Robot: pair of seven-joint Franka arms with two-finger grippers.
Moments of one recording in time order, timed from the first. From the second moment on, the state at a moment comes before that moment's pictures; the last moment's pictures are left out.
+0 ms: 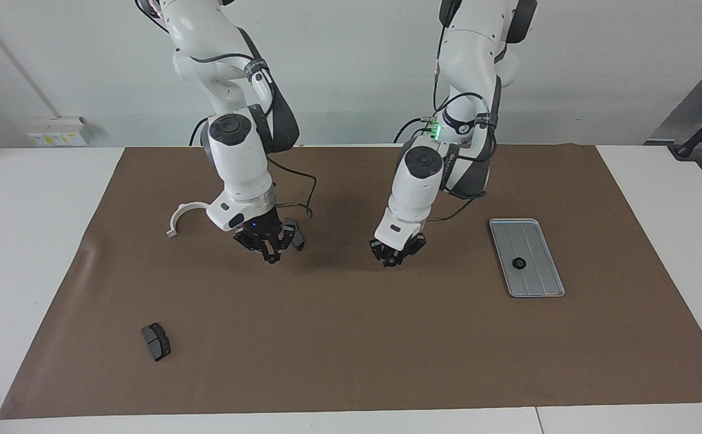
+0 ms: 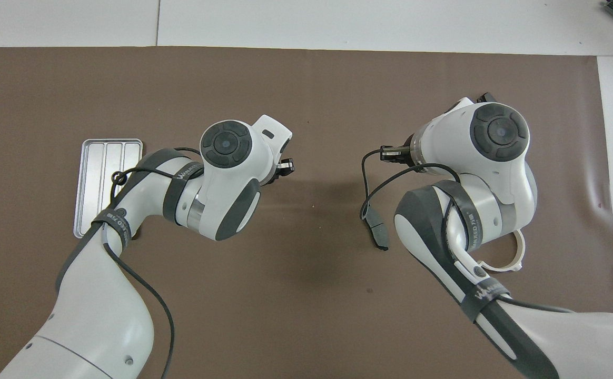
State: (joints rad) left arm -0.46 0.43 0.02 -1.69 -0.05 2.19 -0.52; right arm 0.17 0.25 0.21 -1.86 -0.06 2.29 0.50
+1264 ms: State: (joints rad) left arm 0.06 0.22 0.02 -2.05 -0.05 2.24 0.43; right arm 0.46 0.54 0.22 -1.72 -0.15 2.48 0.90
